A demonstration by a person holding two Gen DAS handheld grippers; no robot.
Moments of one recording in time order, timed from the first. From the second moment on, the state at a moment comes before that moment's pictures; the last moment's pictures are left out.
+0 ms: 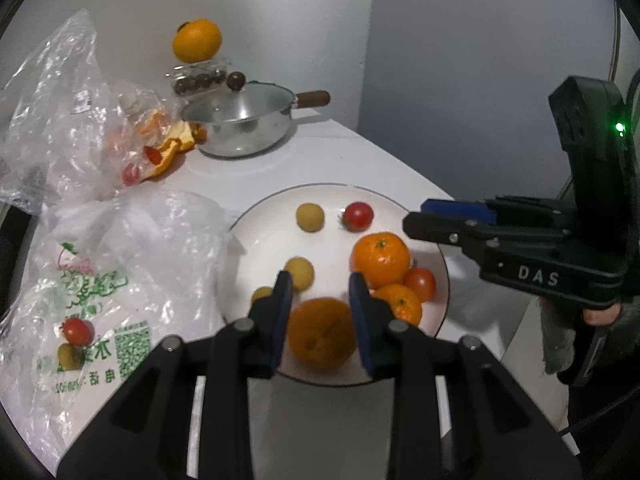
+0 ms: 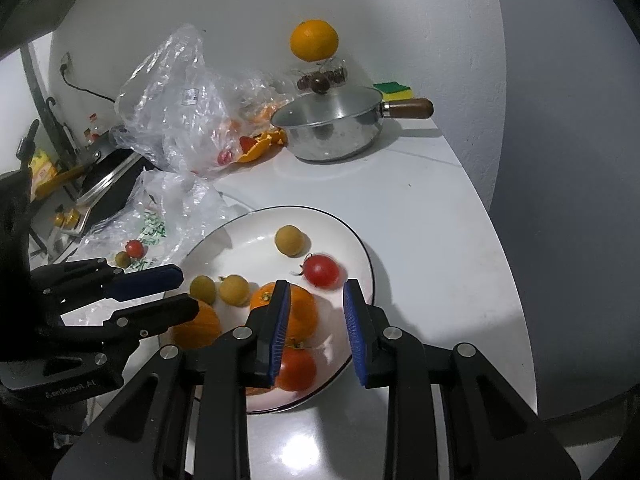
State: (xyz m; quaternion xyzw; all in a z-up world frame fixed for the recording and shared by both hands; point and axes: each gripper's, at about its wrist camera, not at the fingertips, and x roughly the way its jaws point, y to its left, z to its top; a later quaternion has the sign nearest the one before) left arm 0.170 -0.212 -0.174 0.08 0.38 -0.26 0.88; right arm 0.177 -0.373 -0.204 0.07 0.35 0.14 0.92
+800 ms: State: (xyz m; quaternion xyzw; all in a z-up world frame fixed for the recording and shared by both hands) left arm 0.136 -0.118 -0.157 0.04 0.35 -0.22 0.91; right arm 0.155 -0.292 -0.175 0.02 0.33 0.16 0.93
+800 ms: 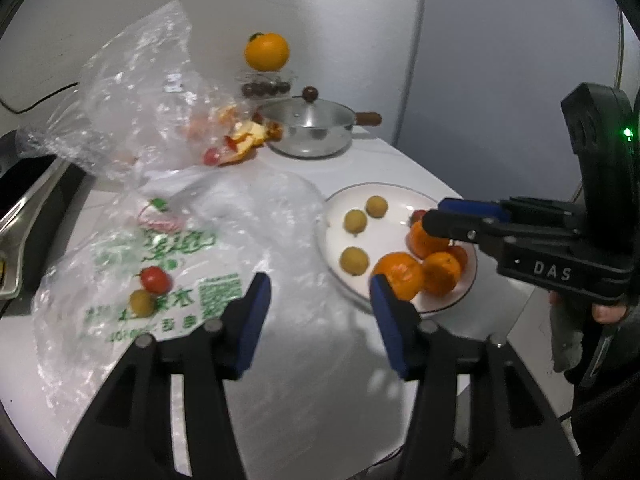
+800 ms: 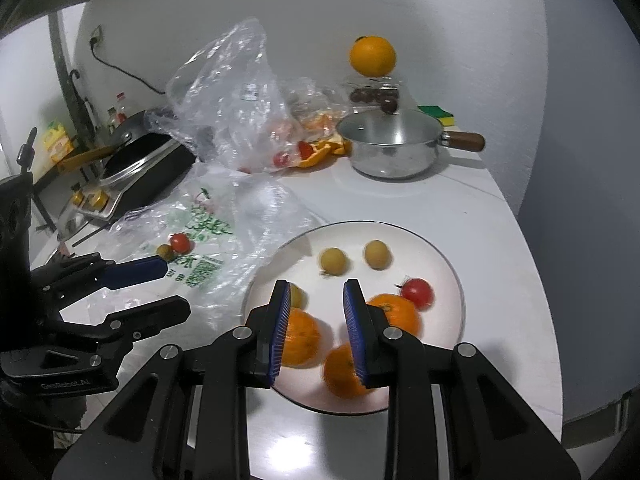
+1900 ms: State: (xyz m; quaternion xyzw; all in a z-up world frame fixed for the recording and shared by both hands) left arm 0.127 0.037 -0.172 -0.02 0.33 -0.12 0.94; right arm 0.180 -0.132 -0.175 -0.07 0.36 0.23 0.90
